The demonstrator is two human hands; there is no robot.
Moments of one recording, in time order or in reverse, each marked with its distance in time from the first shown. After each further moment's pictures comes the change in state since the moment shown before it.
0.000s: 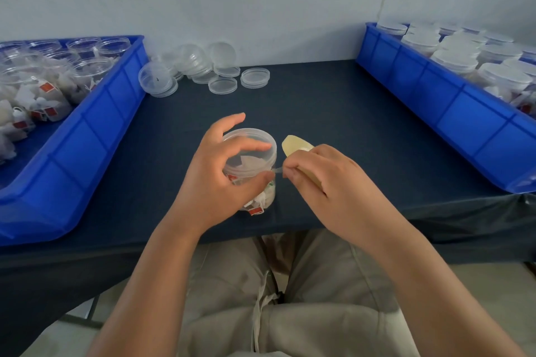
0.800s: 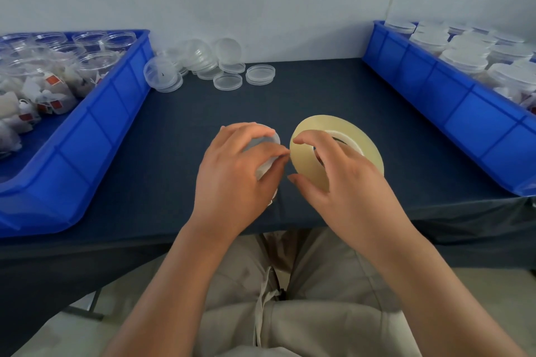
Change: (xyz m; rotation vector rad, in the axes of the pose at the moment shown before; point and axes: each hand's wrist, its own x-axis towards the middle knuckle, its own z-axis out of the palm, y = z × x) left_hand -0.001 0.023 0.027 0.367 0.261 0.210; right_hand -0.009 -0.001 0.007 -0.061 0.235 -0.062
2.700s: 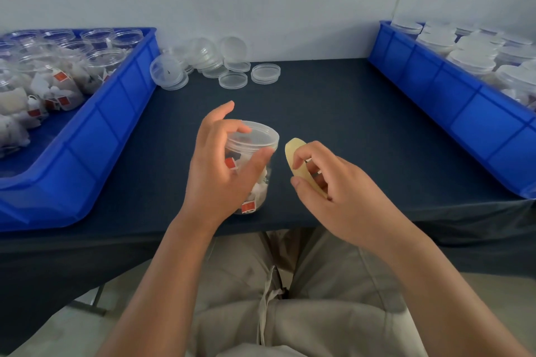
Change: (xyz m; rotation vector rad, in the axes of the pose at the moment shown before) left_hand -0.007 -0.030 -0.009 -0.343 0.025 -0.300; right_hand 0.003 0.007 0.008 0.176 -0.233 0.011
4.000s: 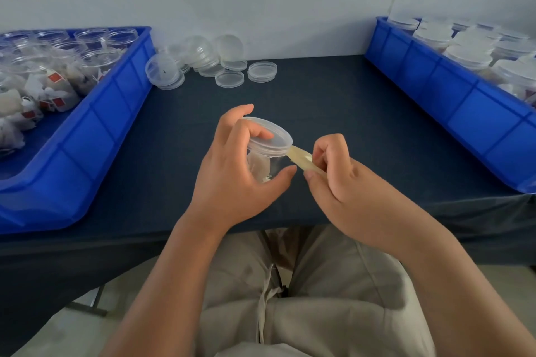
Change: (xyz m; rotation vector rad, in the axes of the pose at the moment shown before) left_hand -0.002 0.024 0.009 0.130 -0.129 0.094; right_hand -0.008 0.000 -0.016 -0.086 -0.042 -0.031
